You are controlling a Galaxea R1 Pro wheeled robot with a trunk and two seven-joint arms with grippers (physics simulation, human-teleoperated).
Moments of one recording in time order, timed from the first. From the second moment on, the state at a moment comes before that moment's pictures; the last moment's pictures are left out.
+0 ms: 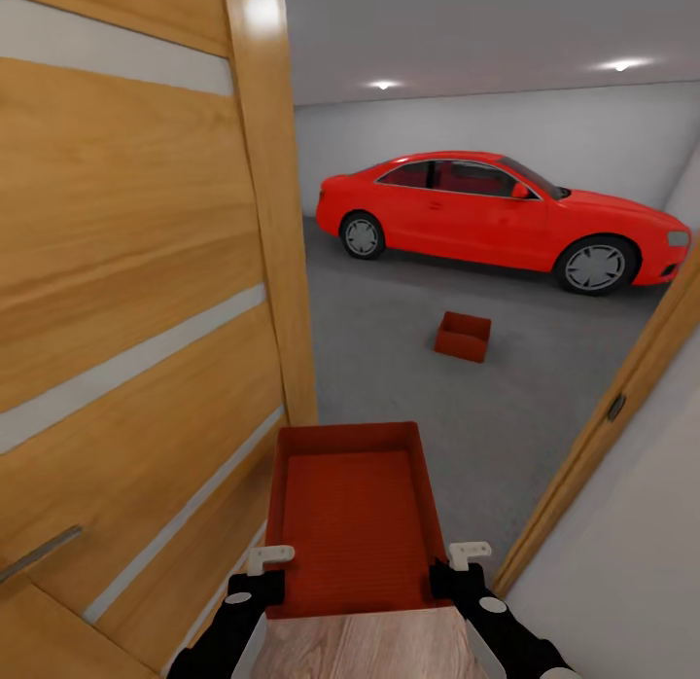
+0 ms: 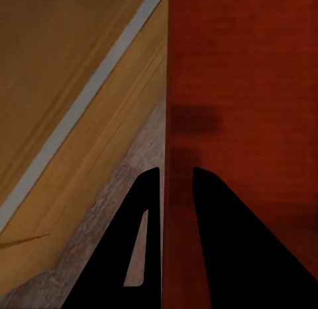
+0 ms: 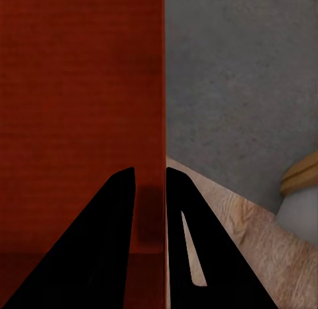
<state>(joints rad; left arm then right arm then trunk) -0.41 -0.17 0.07 -0.61 -0.09 0.19 0.19 -0.51 0.01 0.19 -0.37 -0.14 -0.09 -0.03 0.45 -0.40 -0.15</state>
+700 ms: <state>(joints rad) -0.41 -0.17 0.07 -0.61 -0.09 0.19 0.19 -0.51 0.01 0.19 -0.37 -0.14 -0.09 -0.03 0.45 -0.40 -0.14</state>
